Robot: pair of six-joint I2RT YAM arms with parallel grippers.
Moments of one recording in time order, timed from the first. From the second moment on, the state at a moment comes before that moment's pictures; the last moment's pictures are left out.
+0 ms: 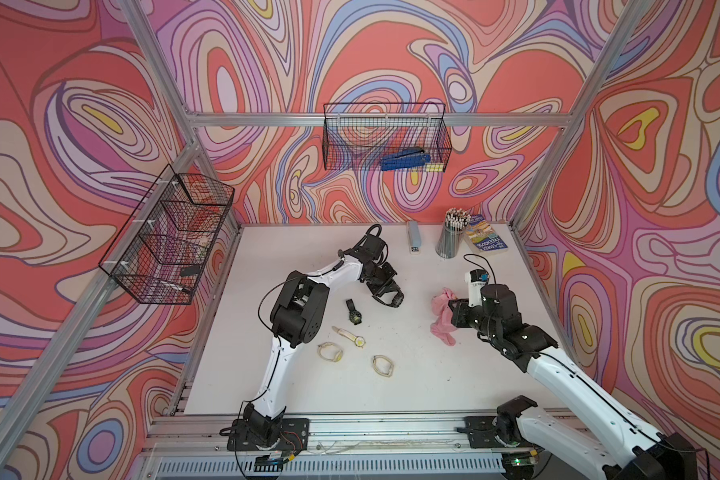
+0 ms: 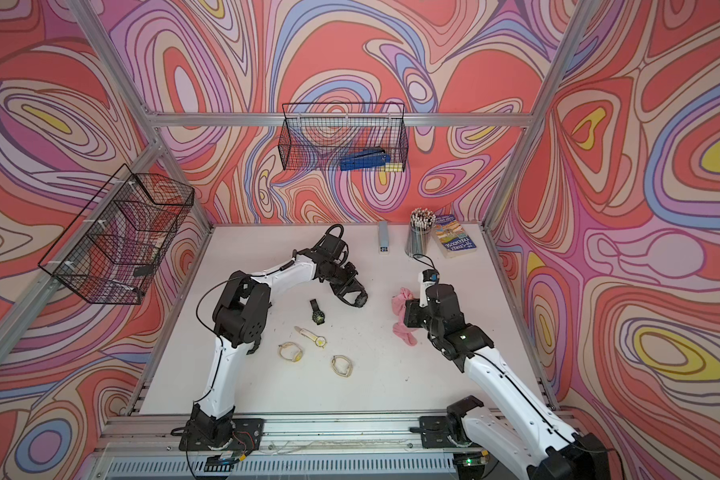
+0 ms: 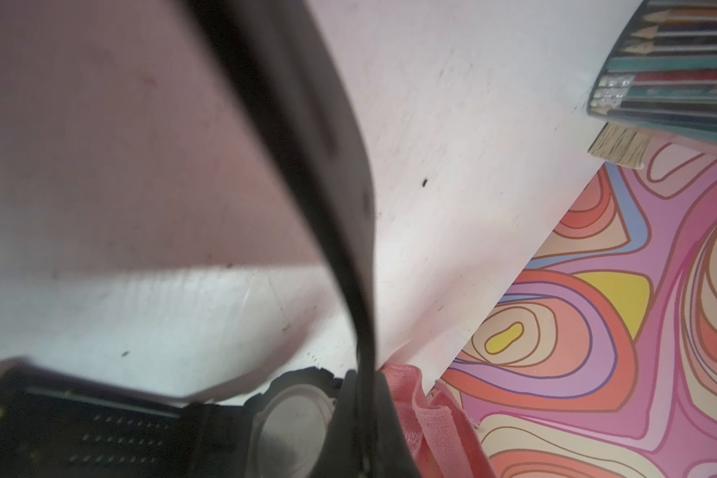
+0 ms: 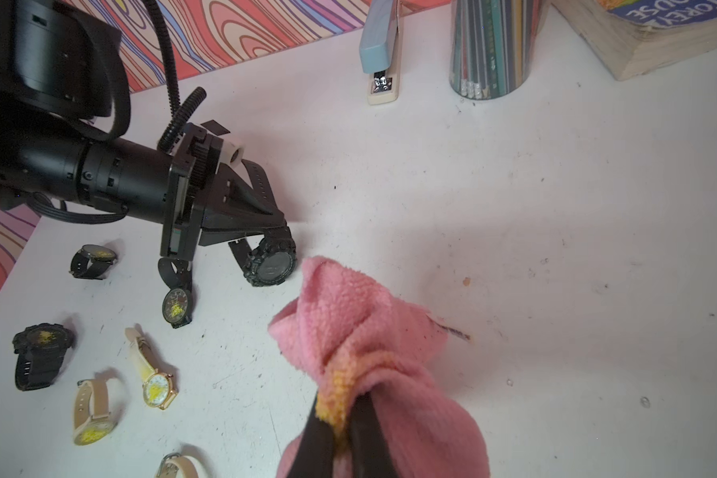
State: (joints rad) left arm -0.54 2.29 1.79 -0.56 0.56 -1.20; right arm 0.35 0.93 0.64 -0.34 -0.04 0.36
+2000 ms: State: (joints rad) left arm -0.31 1.85 1.15 -0.49 0.45 -0.47; right arm 0.35 1.06 0.66 -0.39 -0.08 0.38
